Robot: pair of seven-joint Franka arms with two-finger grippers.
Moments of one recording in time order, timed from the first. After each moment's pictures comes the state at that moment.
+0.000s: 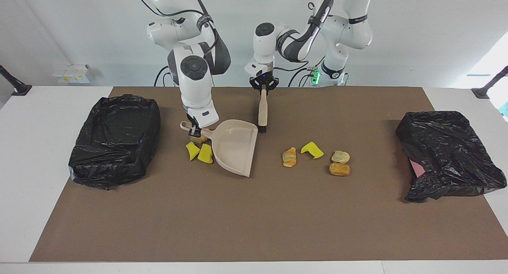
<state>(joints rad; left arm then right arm) -0.71 -0.11 -0.39 -2.46 -0.07 2.34 -0.91 0.37 0.14 -0.04 -1.92 -0.10 1.92 -0.97</state>
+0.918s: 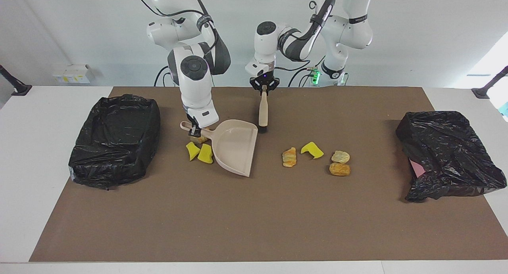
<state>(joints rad) -0.63 -0.13 -0.38 -2.39 -0.07 2.19 -0.91 0.37 0.14 -0.04 -1.93 -0.10 1.92 -0.97</state>
